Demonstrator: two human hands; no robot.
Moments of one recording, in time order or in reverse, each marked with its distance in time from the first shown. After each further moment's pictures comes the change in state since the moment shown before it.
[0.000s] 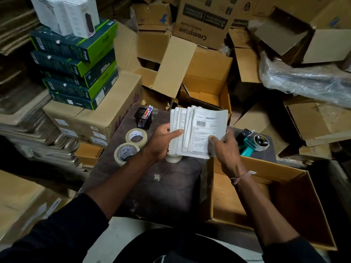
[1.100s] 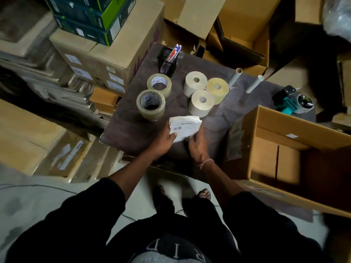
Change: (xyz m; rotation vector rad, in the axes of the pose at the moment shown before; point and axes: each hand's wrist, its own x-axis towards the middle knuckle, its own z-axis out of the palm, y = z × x) left_hand -0.065 -0.172 -0.128 0.645 0.138 -0.081; right_hand -0.046 0.183 0.173 -0.236 -0.189 0.039
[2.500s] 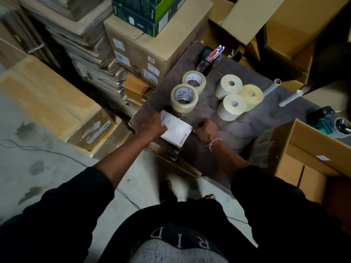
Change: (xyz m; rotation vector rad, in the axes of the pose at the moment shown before) left_hand -0.036 -0.024 -0.115 0.558 0.182 -0.329; right_hand 0.036 -0.048 0.048 -0.486 -0.239 0.009
